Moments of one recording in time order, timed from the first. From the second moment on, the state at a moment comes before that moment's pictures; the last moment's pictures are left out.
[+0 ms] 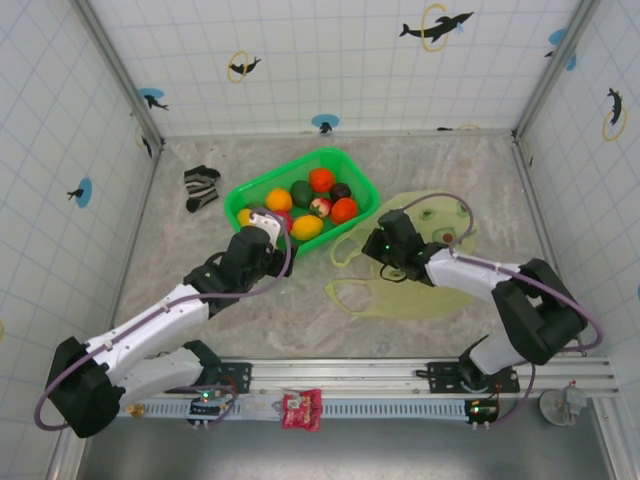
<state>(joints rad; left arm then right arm) -0.72 1.01 0.65 -0.28 -0.18 -0.21 0.65 1.46 0.71 0.00 0.01 0.98</state>
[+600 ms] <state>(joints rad) -0.98 1.00 0.67 -0.19 -0.04 0.43 0.62 1.30 0.87 -0.27 -0.19 0.84</state>
